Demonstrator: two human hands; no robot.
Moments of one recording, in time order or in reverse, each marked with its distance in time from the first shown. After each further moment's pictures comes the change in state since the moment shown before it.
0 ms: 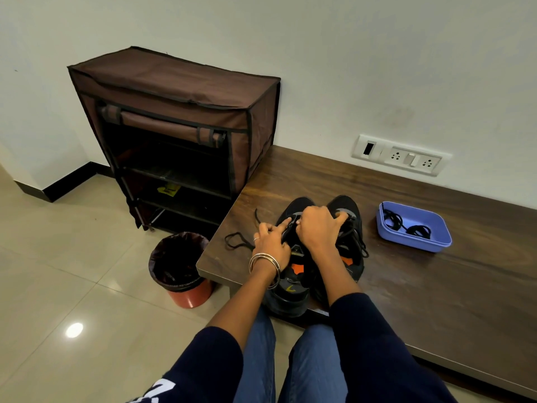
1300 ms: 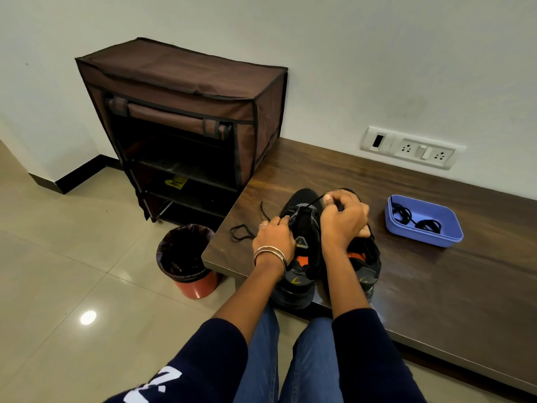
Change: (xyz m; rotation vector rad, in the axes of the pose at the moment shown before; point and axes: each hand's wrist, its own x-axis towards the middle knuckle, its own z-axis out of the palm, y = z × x) left_hand -0.004 0.002 -0.001 0.354 0.142 0.058; right_hand -0.018 0.006 -0.003 0.947 0.555 0.344
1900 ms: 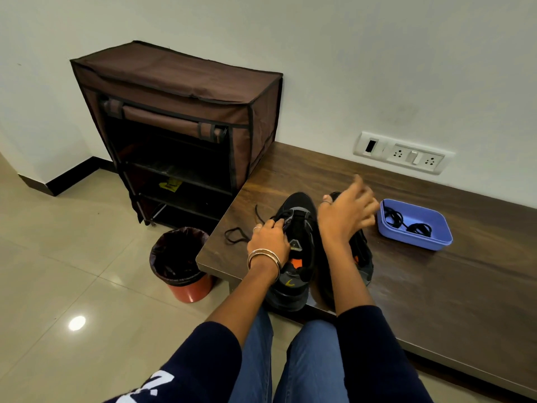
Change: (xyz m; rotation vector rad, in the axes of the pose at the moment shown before) left_hand 0.000 0.000 0.000 0.004 -0.012 -0.020; right_hand 0.024 -0.015 -0.008 -0.402 -0.048 0.010
